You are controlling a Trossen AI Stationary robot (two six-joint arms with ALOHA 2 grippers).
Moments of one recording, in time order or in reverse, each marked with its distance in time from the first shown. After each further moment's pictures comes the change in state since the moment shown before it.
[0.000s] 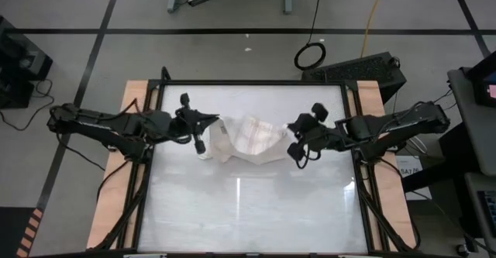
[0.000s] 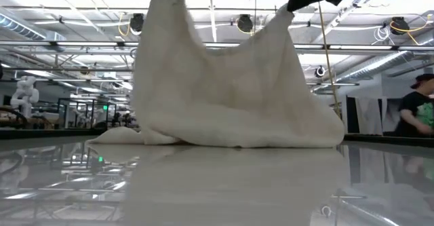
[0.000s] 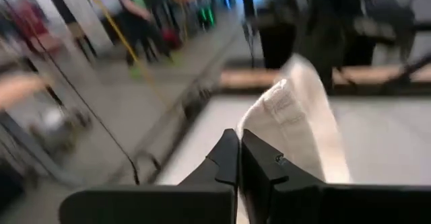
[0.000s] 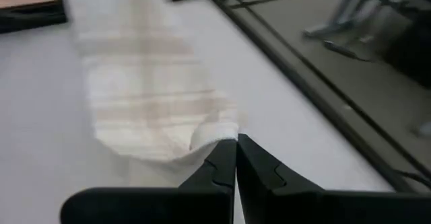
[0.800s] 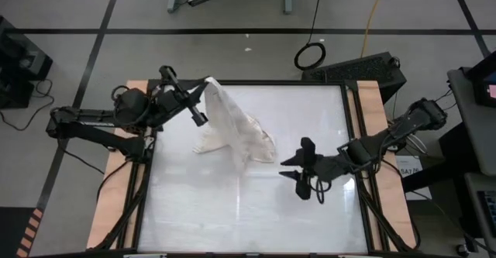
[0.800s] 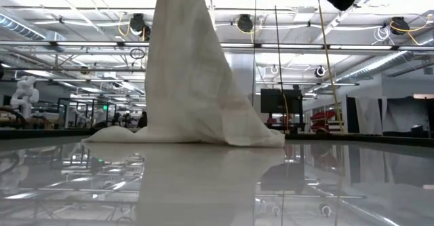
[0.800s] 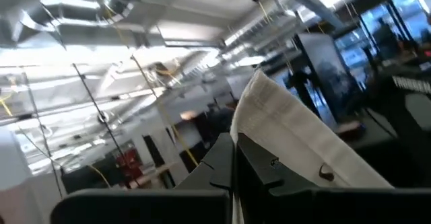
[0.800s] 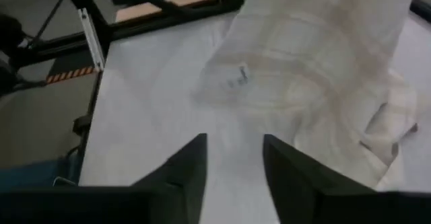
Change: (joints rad) left arm 0.151 0.032 0.014 0.614 0.136 0.517; right arm 0.247 0.010 -0.191 0.359 -0.164 0.104
